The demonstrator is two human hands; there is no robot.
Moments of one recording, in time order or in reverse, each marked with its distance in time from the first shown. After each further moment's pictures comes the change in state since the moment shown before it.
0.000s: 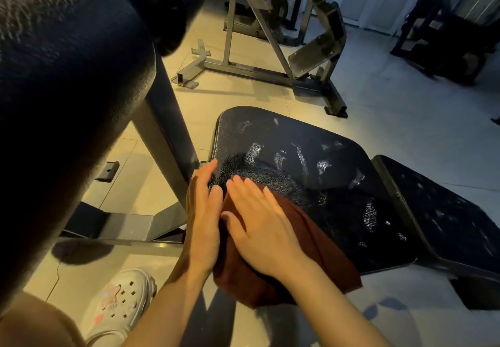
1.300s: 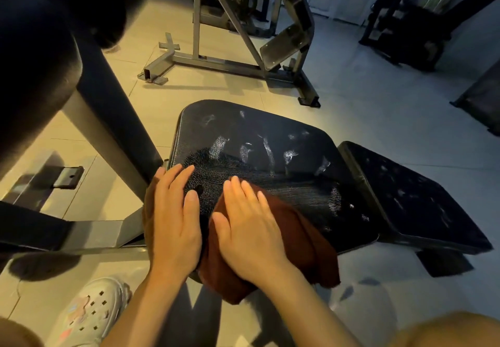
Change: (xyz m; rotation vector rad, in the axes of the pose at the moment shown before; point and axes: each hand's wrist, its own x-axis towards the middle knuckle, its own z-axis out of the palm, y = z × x) left_hand -0.009 0.002 0.014 0.554 0.085 0.159; right_hand -0.028 0.016 -0.010 -0.096 -0.010 0.192
